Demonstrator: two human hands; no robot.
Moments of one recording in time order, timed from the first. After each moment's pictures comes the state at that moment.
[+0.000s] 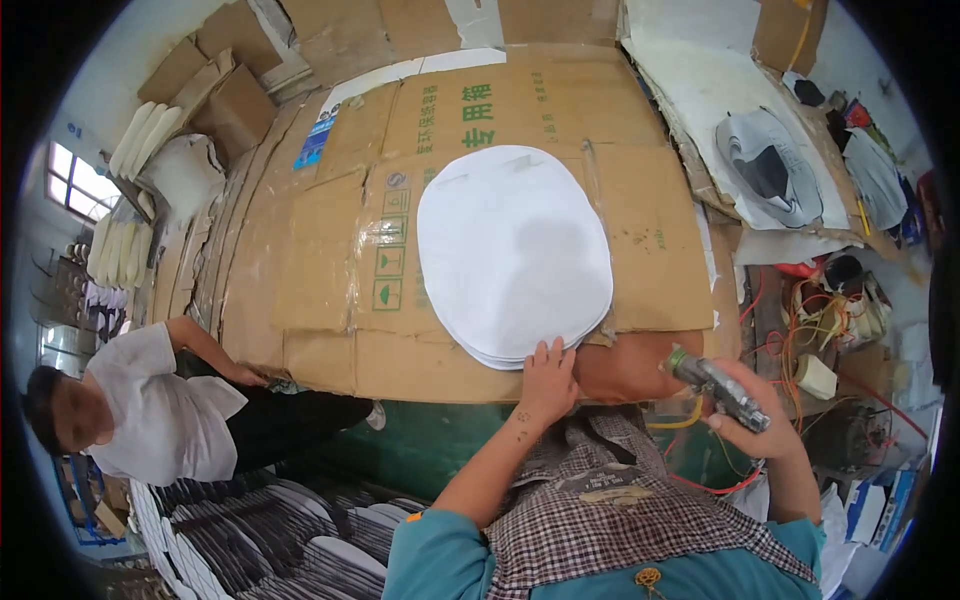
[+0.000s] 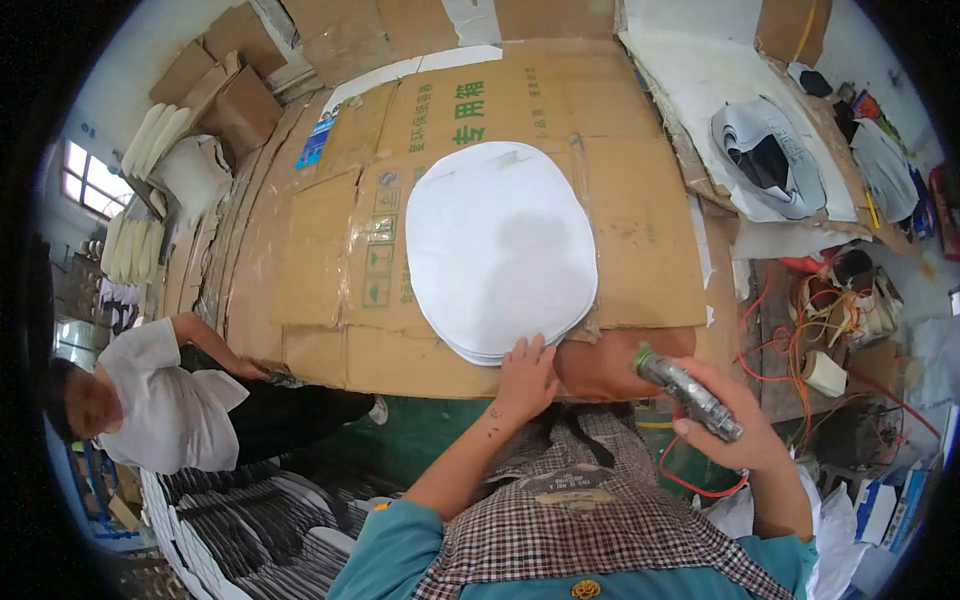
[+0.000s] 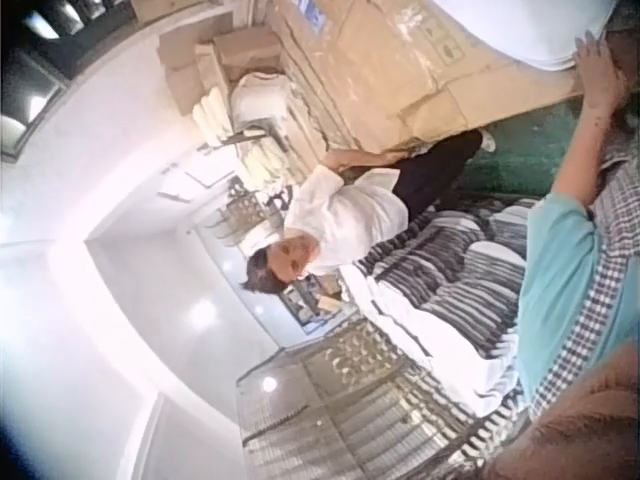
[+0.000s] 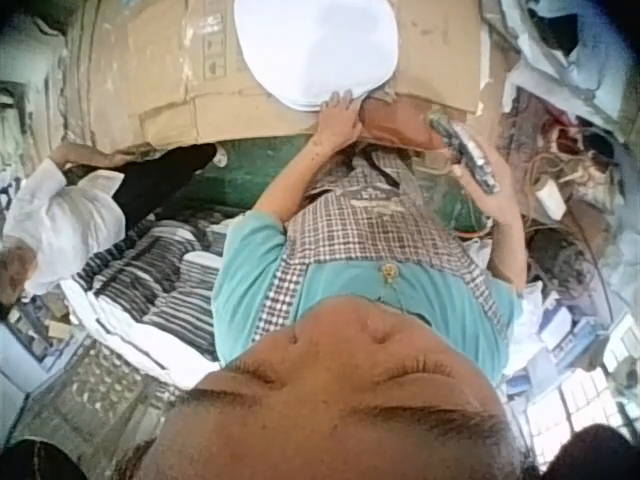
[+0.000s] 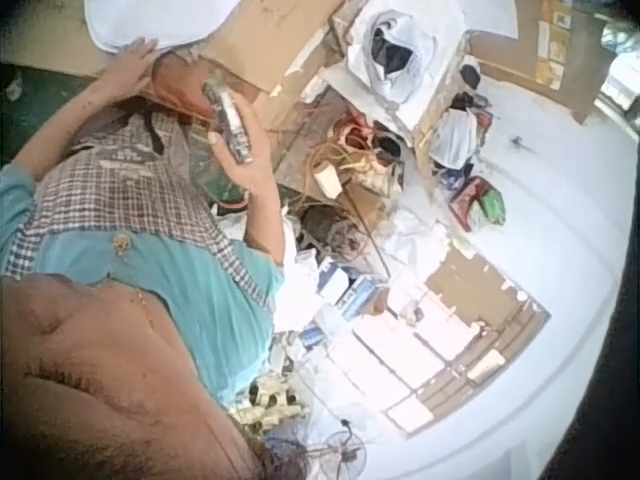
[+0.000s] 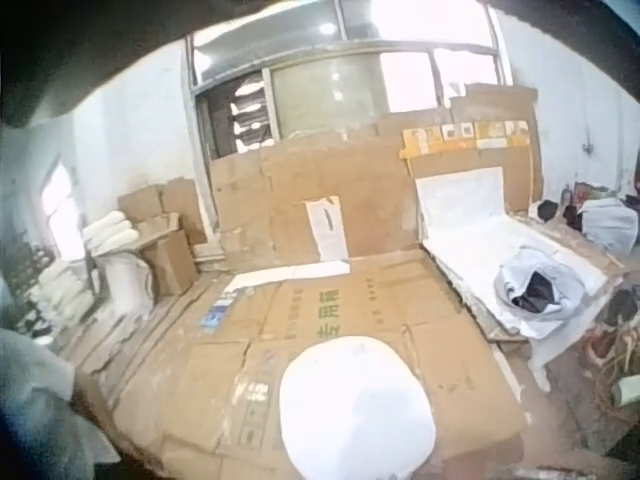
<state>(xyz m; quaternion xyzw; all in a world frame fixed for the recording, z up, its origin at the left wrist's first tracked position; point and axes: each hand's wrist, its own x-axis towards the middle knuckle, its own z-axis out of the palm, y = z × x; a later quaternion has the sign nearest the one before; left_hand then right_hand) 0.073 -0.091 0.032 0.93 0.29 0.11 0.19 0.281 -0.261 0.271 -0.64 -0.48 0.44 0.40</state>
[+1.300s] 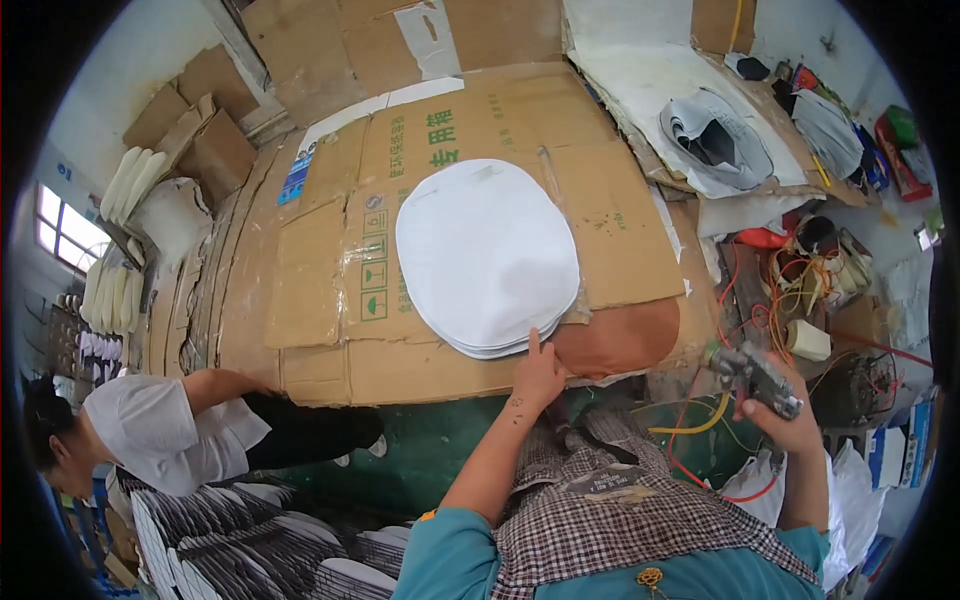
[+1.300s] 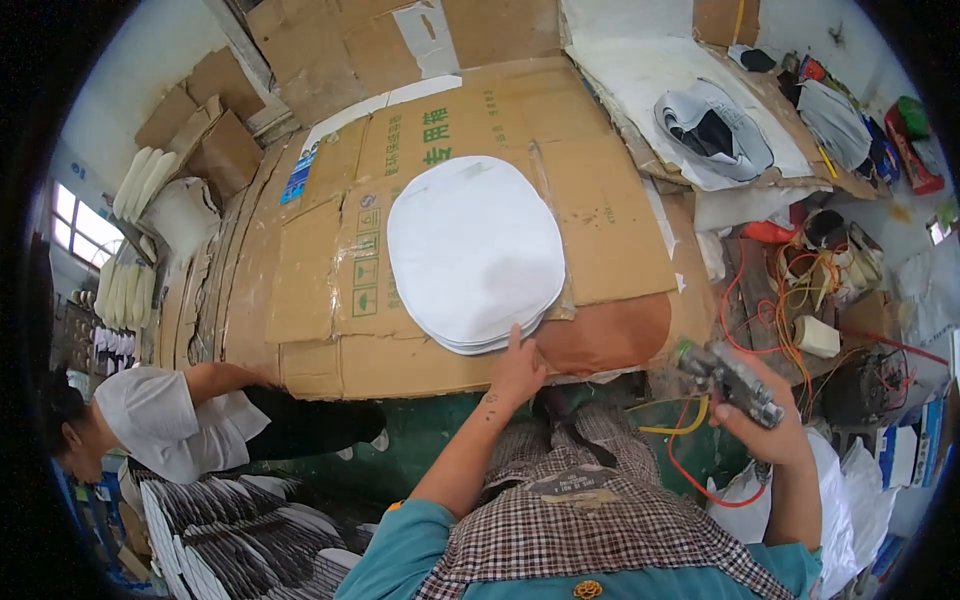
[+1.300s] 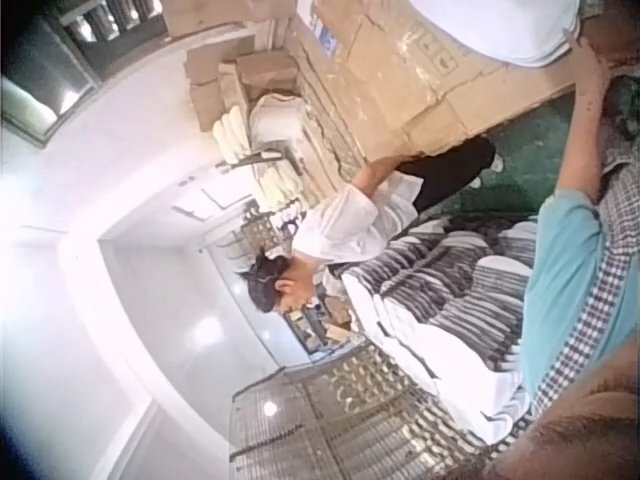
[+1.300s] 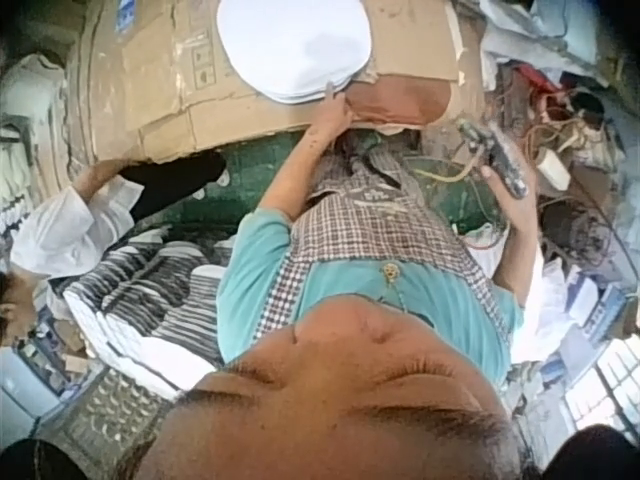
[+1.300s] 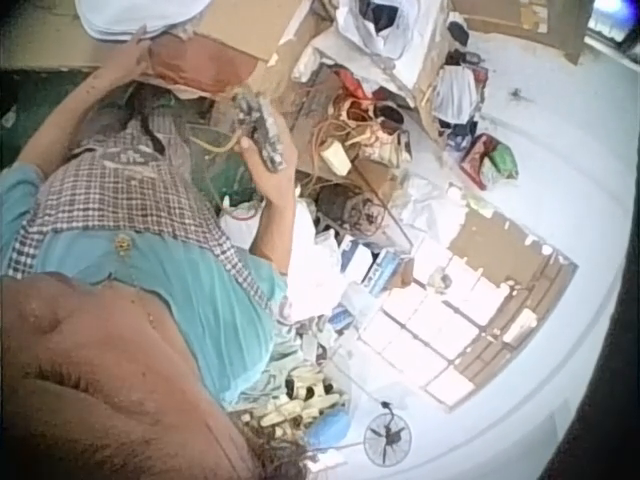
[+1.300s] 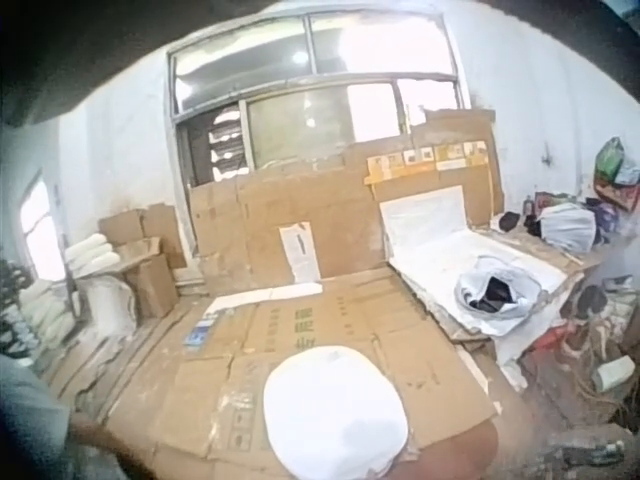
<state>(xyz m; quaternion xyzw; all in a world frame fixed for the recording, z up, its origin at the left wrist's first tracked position) 0.071 -0.108 0.037 0.88 0.36 0.01 0.31 0.243 -0.360 0.295 -0.68 -0.38 0.36 0.51</state>
